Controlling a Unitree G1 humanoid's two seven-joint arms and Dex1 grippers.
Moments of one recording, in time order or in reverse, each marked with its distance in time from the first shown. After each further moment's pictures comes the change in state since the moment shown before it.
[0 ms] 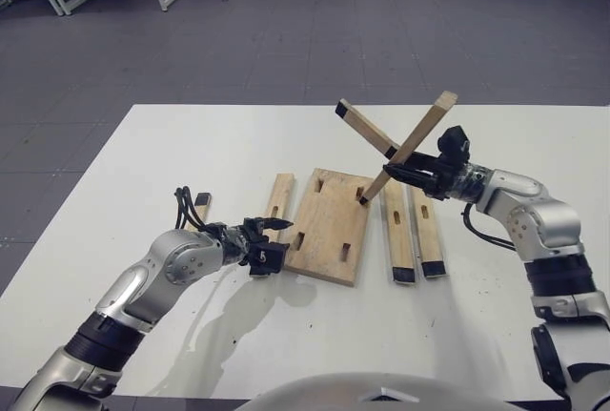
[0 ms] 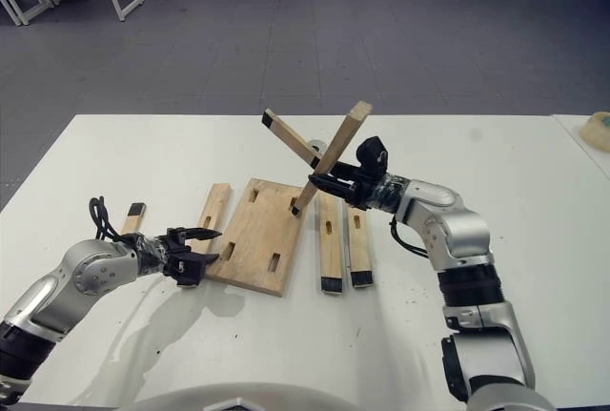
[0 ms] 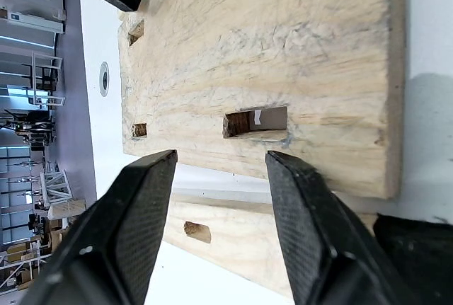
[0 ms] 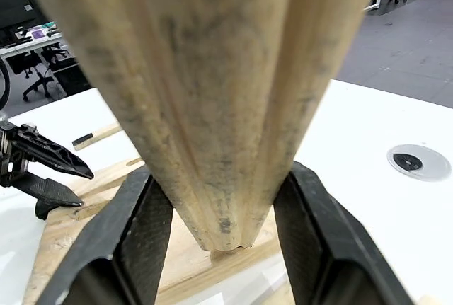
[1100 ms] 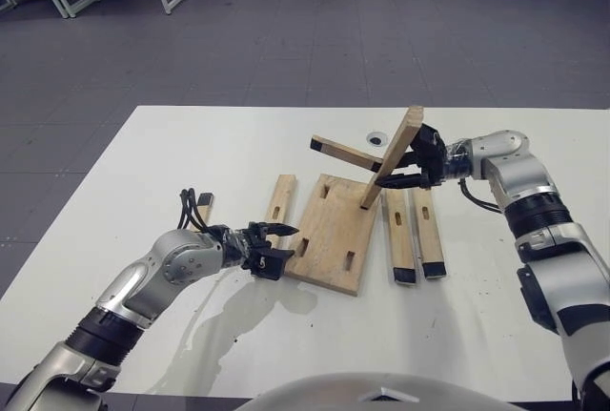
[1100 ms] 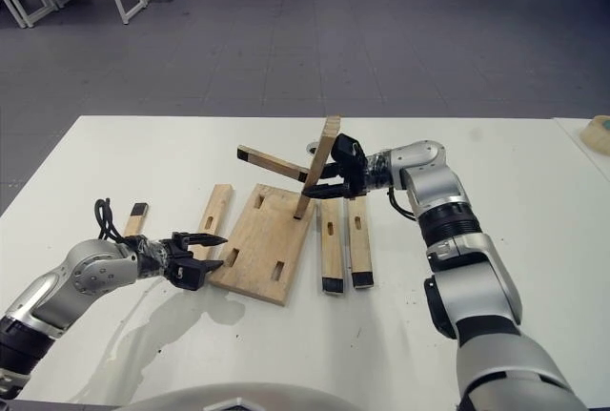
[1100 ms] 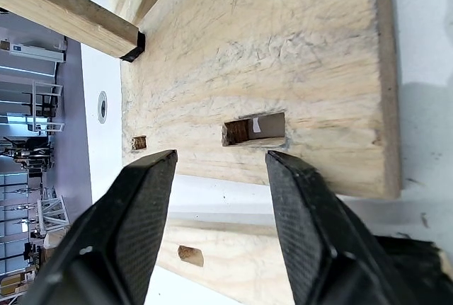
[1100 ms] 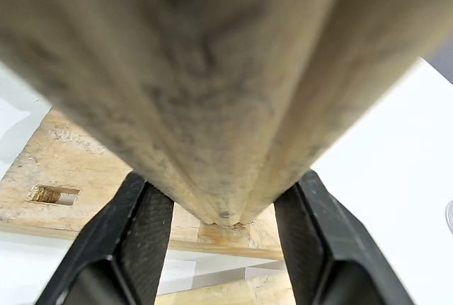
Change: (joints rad) left arm -0.028 0.015 -0.034 0.062 -0.050 -0.112 -0.006; right arm -0.332 0.034 0.184 0.569 -0.332 -0.335 0.469
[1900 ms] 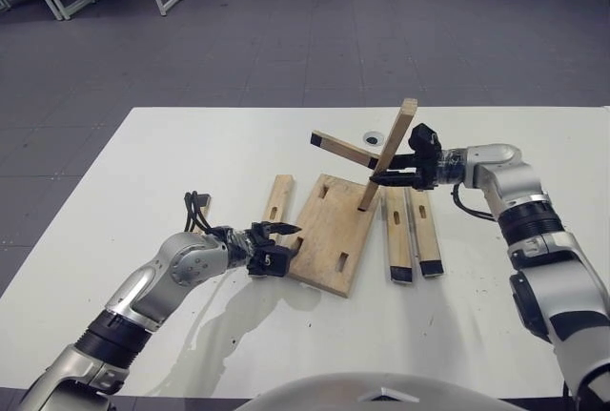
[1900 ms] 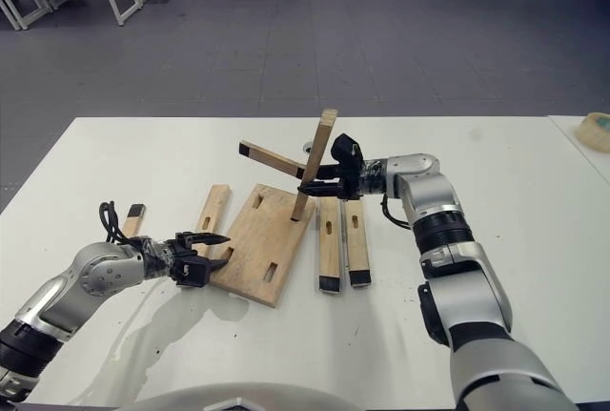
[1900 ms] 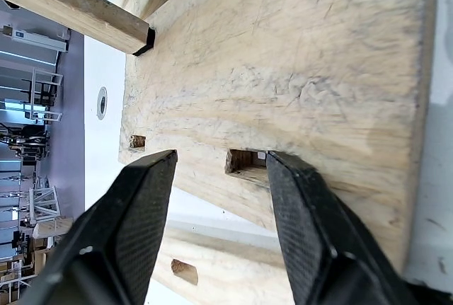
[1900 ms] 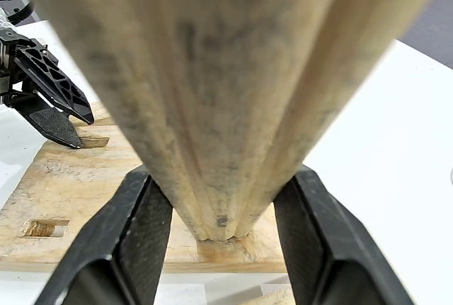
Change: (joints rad) left arm 0.003 -0.041 -0.005 -0.014 -0.008 0.071 0.012; right arm 0.053 0.042 -0.057 -0.046 0.045 0.121 -0.114
